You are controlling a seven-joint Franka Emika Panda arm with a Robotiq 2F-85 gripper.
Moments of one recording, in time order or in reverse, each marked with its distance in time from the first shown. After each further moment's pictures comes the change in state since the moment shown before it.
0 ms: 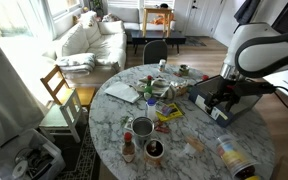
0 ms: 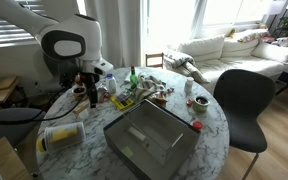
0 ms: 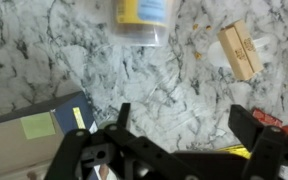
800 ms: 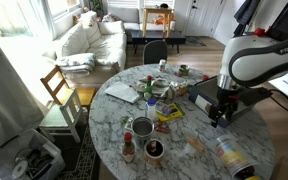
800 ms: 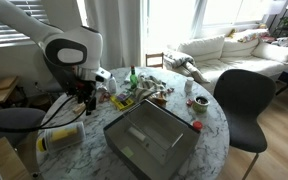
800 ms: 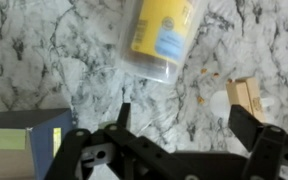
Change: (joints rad) arm 0.009 0.051 0.012 -0.015 -0.002 -0.072 -0.235
